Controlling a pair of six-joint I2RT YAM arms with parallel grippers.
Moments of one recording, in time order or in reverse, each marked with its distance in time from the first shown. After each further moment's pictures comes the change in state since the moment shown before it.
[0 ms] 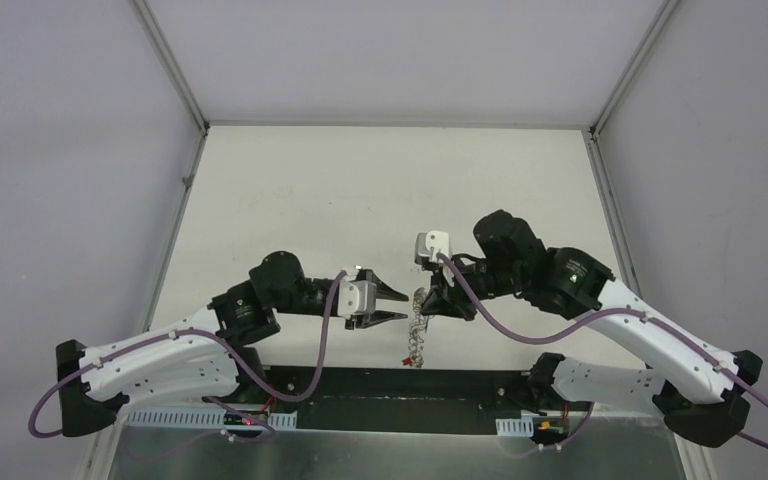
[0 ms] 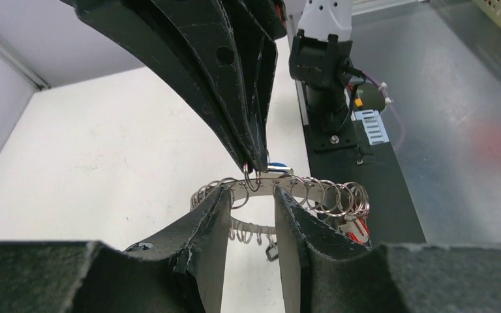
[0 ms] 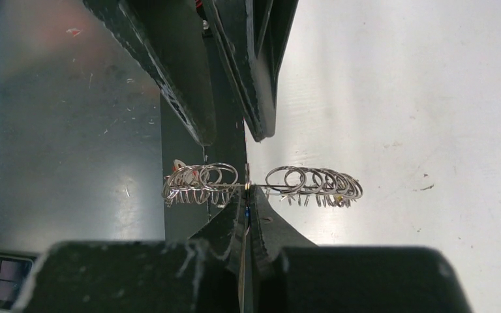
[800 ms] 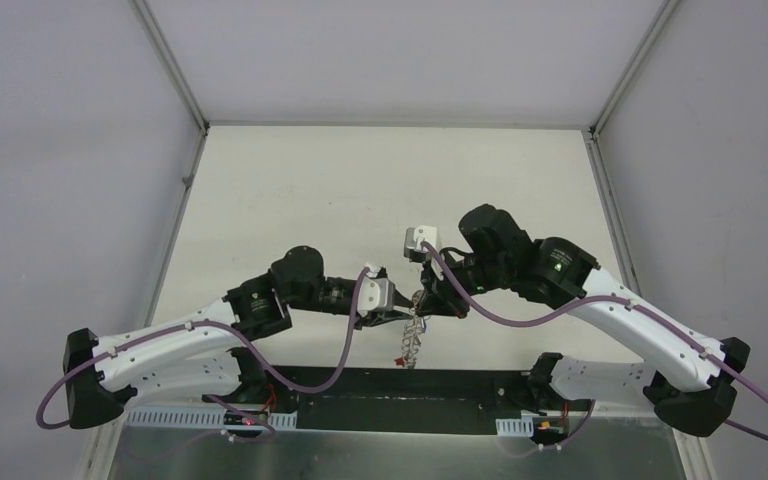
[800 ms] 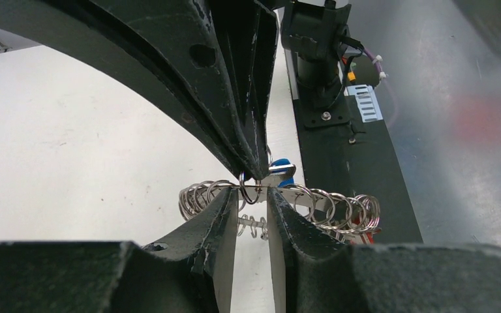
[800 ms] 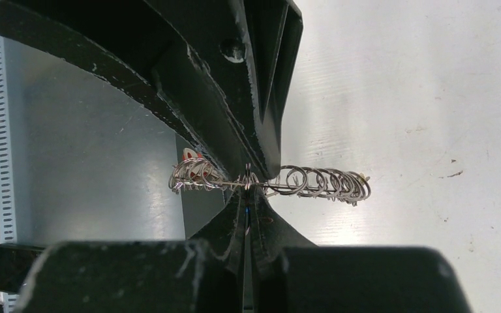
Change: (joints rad) left arm 0.000 0.115 0.042 -0.076 0.010 0.002; right arm 0.000 0.097 0.068 -0.066 -0.005 0.059
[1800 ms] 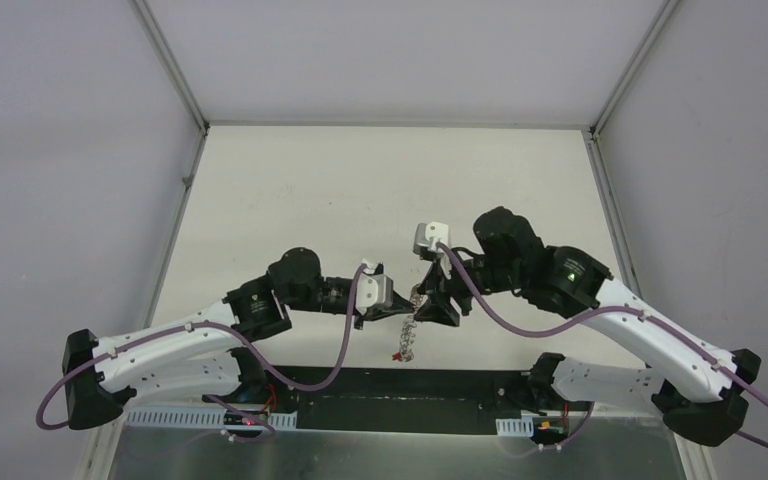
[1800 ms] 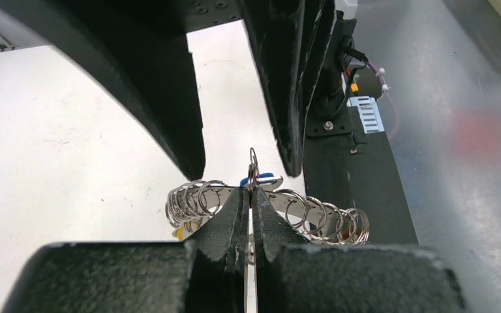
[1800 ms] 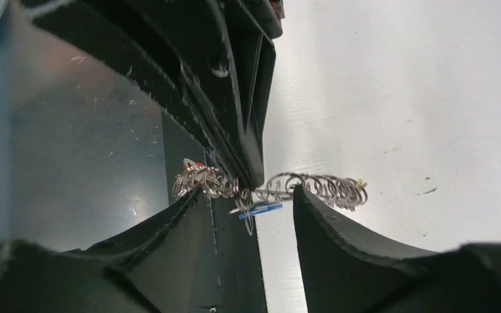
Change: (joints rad) left arm 0.000 0.007 -0.004 0.032 -0.011 -0.037; right arm 0.000 -0.035 -0.024 0.072 0.020 0.019
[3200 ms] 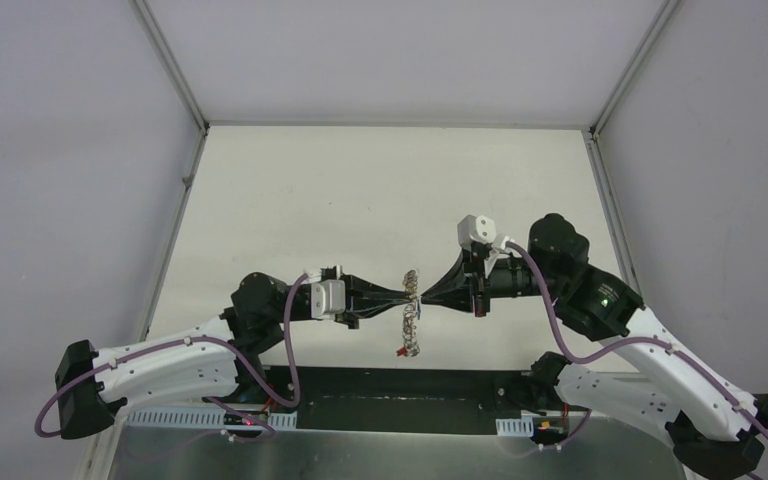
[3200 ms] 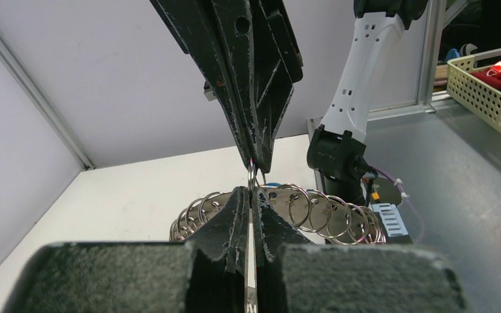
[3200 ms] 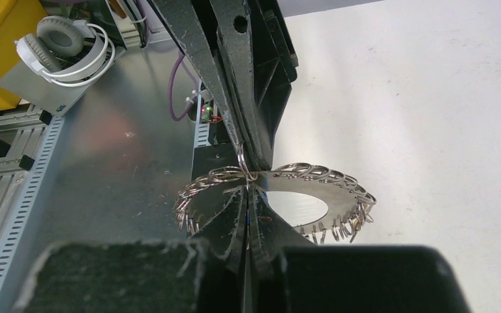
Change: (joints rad) left arm 0.000 -0.132 -0.237 0.601 -0.026 -0.121; right arm -0.117 -0.251 -0.190 0.370 -0.215 0.132
